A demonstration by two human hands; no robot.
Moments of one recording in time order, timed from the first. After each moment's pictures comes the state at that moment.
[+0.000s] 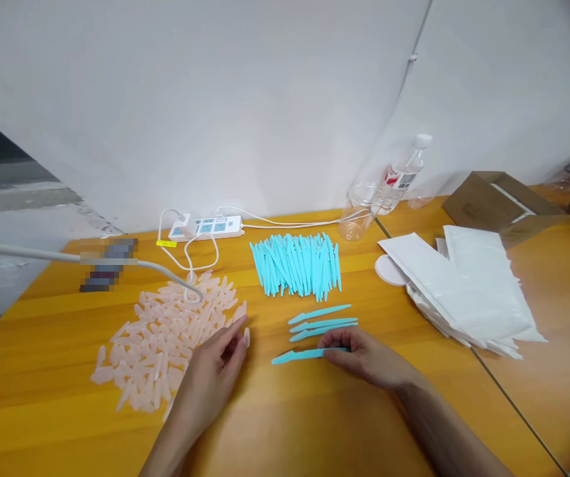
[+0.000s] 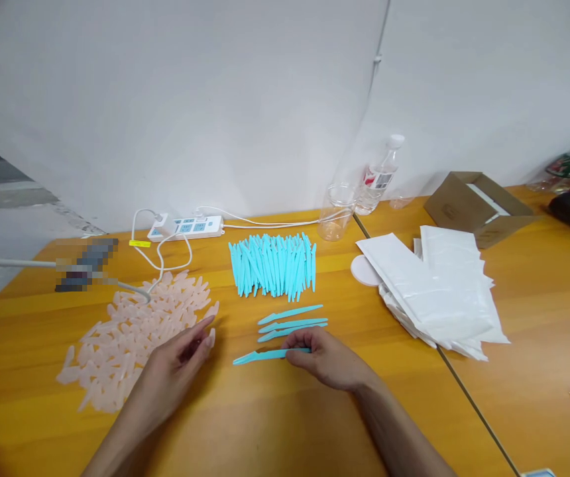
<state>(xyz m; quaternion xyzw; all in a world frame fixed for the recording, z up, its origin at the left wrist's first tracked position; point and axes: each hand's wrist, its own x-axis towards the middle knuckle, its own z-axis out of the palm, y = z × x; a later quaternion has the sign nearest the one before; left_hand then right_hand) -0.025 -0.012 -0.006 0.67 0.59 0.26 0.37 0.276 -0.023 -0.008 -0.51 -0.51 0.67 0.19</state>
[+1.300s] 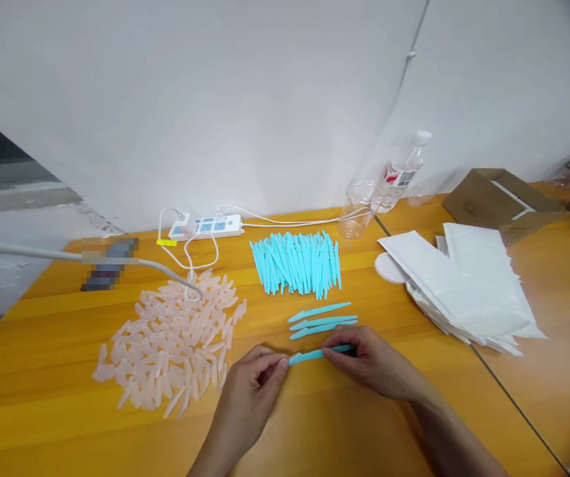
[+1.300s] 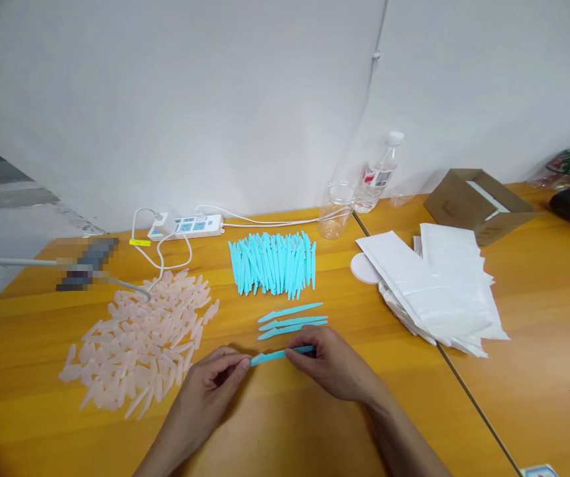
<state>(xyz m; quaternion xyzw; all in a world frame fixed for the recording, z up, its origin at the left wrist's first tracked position) 0.026 -0.045 -0.009 0.66 0.54 0.25 0.46 0.276 -0.033 0.002 -0.54 -0.64 0.51 0.20</state>
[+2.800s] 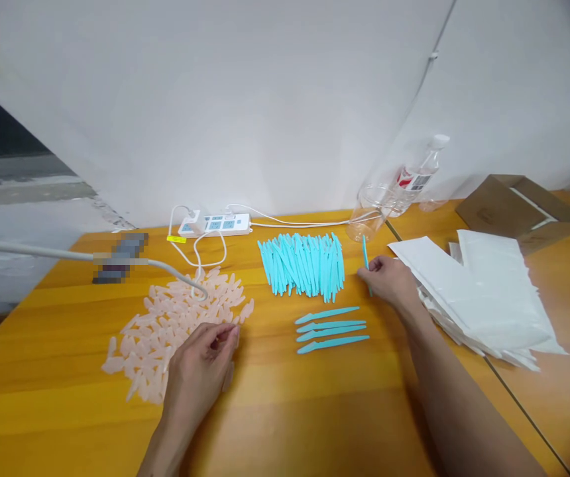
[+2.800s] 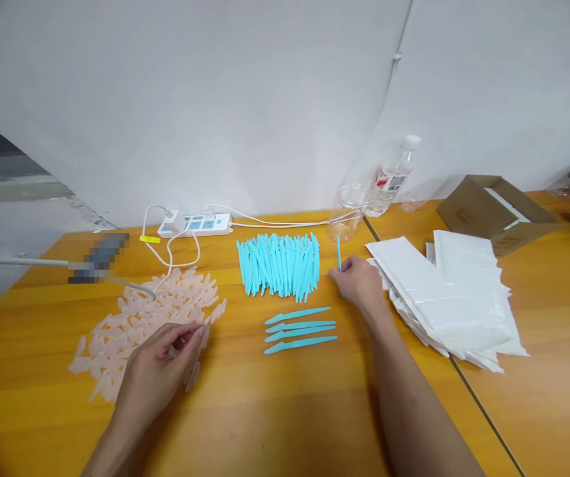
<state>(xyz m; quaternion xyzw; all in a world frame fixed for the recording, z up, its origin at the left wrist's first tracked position) -0.048 -0.014 -0.005 0.68 0.65 0.28 0.20 0.330 0.082 -0.003 -0.83 -0.52 0.14 0.17</state>
